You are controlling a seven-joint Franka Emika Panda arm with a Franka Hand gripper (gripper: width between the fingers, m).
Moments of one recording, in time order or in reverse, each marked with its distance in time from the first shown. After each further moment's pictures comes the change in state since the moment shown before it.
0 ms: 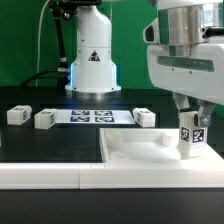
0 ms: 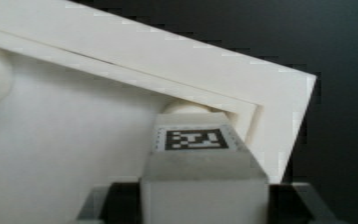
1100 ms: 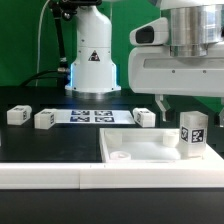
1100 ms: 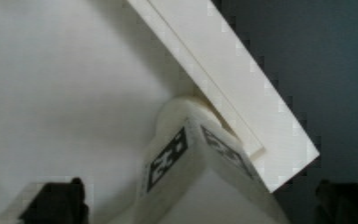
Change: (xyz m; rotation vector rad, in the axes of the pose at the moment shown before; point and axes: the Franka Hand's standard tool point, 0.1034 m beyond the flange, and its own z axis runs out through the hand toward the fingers) arm -0.001 0.001 0.000 -0.039 0.031 -0.832
